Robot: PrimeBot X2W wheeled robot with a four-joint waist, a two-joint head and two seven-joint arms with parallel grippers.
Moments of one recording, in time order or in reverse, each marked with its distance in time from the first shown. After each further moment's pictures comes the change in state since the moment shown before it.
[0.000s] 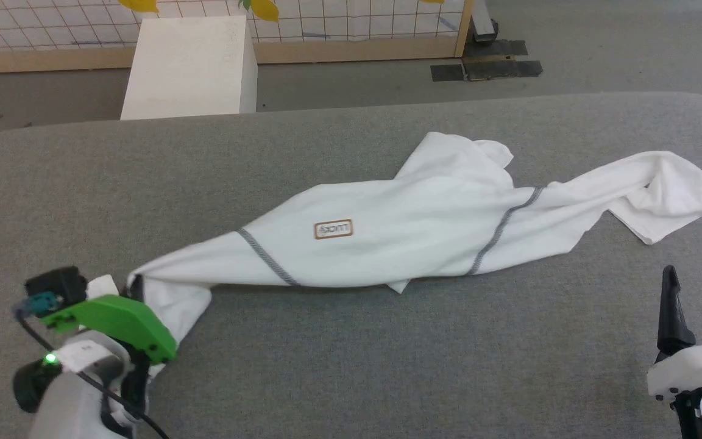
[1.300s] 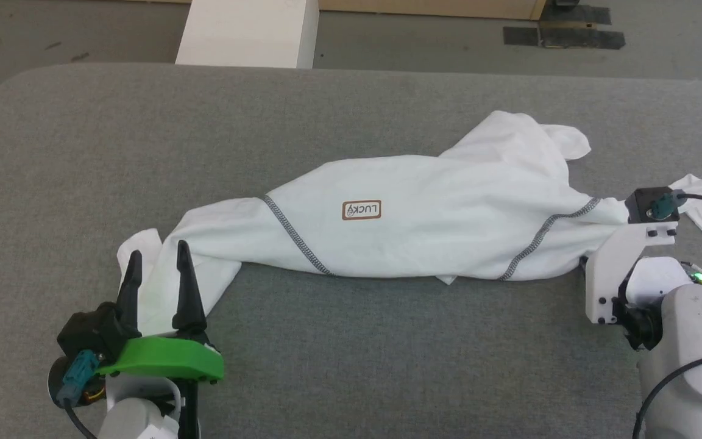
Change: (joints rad) left arm 0.100 -0.103 -0.029 -0.150 0.171 -0.092 -0.469; right arm -0.384 -0.005 0.112 0.290 -0.309 0.000 0.743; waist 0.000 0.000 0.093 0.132
